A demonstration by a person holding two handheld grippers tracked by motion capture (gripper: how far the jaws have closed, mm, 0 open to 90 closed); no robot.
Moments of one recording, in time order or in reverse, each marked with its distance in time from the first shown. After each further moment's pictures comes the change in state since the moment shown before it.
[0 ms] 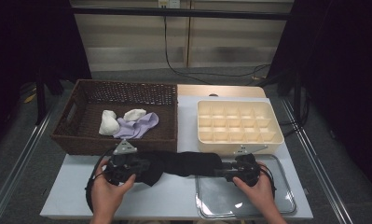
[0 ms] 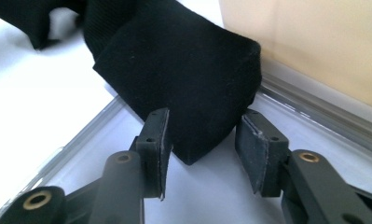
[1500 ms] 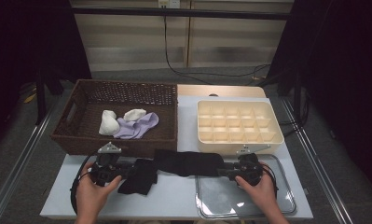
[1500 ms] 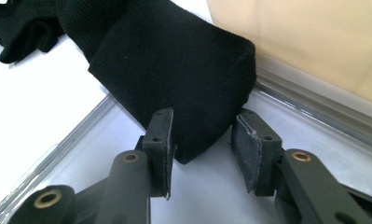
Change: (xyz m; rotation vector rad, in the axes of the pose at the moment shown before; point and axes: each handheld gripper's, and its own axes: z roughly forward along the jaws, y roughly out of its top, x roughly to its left) left arm 0.047 -0.026 -0.010 0.062 0.003 -0.117; right arm -0.009 -0.004 -0.003 -0.001 0.000 0.025
